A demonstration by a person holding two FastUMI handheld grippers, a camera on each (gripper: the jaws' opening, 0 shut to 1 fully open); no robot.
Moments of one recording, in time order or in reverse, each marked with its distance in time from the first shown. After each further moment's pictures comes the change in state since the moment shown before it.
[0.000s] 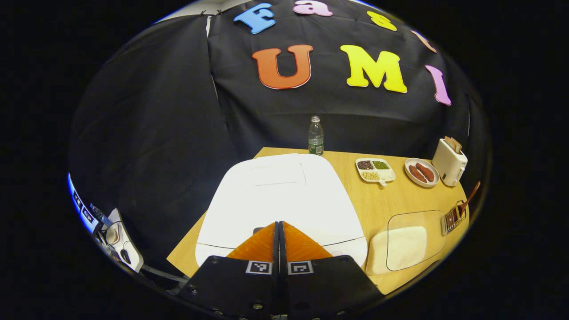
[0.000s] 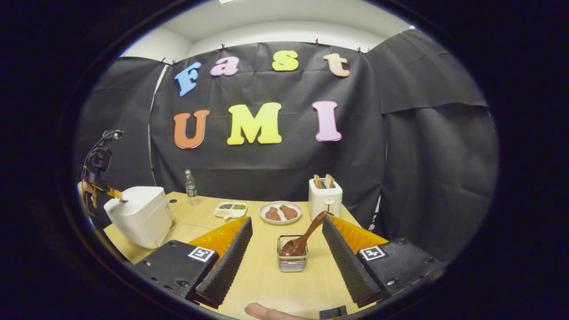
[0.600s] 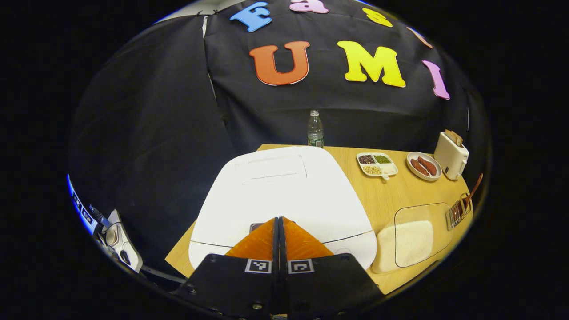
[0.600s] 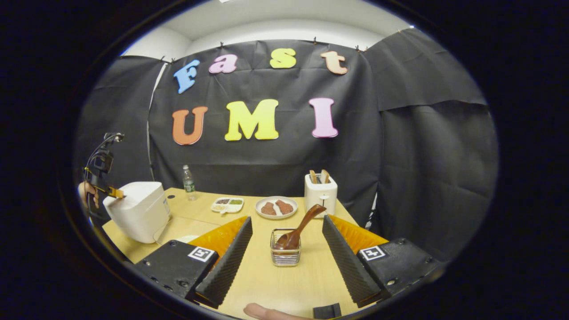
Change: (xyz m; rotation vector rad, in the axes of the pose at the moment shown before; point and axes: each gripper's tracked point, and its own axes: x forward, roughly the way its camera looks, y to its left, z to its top) left arm 0.006 0.001 -0.009 0.023 -0.012 -0.002; right arm -0.012 -0.013 -0.012 -0.007 0.025 -0.009
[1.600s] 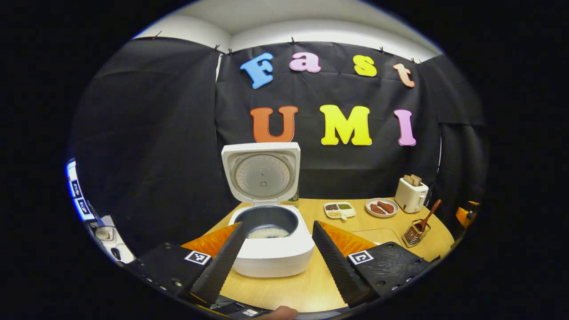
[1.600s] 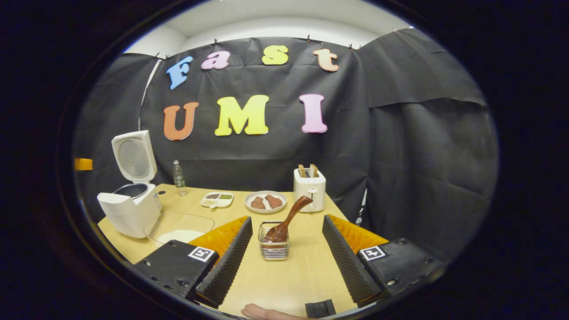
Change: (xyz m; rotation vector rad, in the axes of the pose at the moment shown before) left arm -0.179 0.001 0.040 -0.063 -0.427 -0.094; right arm -0.003 -0.021 -0.015 0.004 0.013 -0.076
